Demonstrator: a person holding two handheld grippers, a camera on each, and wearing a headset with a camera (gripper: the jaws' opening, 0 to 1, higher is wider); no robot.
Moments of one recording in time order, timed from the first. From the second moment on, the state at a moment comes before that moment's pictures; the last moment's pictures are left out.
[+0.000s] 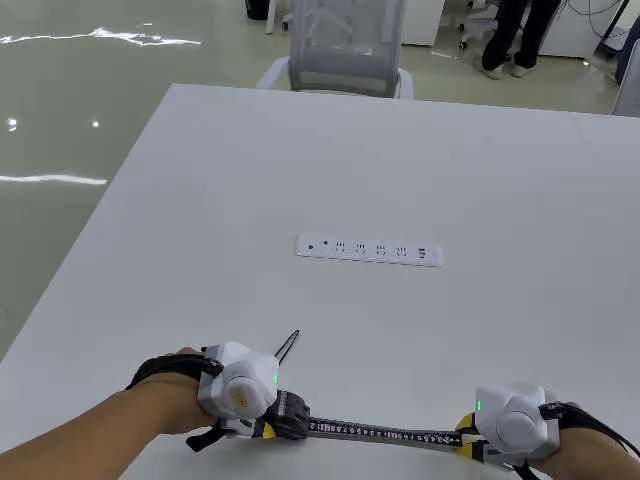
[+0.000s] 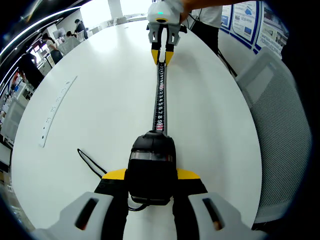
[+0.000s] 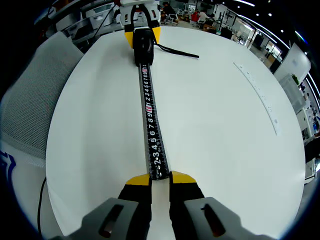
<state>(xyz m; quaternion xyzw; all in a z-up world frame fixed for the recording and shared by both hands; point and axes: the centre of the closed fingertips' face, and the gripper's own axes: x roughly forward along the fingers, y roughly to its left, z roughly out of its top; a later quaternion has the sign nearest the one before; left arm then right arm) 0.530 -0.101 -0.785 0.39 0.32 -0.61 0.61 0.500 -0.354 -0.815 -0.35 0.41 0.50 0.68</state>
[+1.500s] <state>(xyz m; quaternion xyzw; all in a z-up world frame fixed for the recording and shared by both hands) 0.530 -0.102 -0.785 0.39 0.33 -0.61 0.61 0.498 -0.360 -0.814 -0.34 0.42 0.49 0.68</state>
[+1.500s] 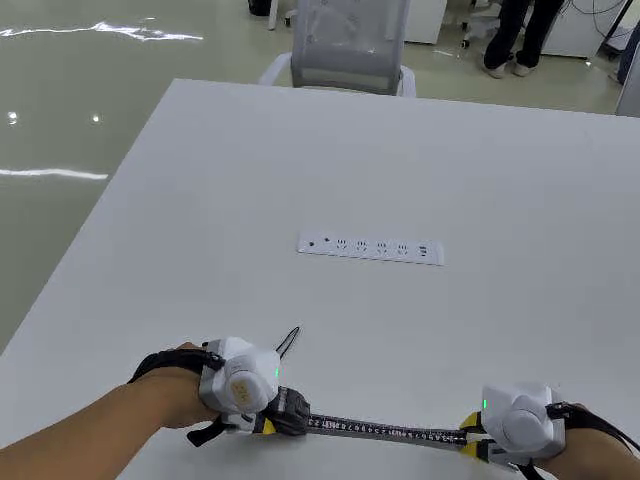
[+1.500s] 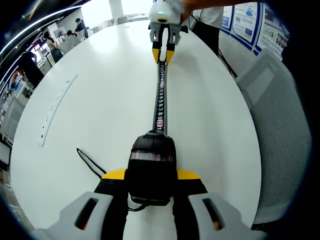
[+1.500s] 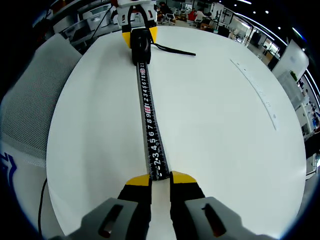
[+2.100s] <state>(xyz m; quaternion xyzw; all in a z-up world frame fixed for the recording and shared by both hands) 0.530 -0.102 -0.785 0.39 0.33 -0.60 0.61 0.498 -0.359 -0.815 -0.33 0.42 0.49 0.69</state>
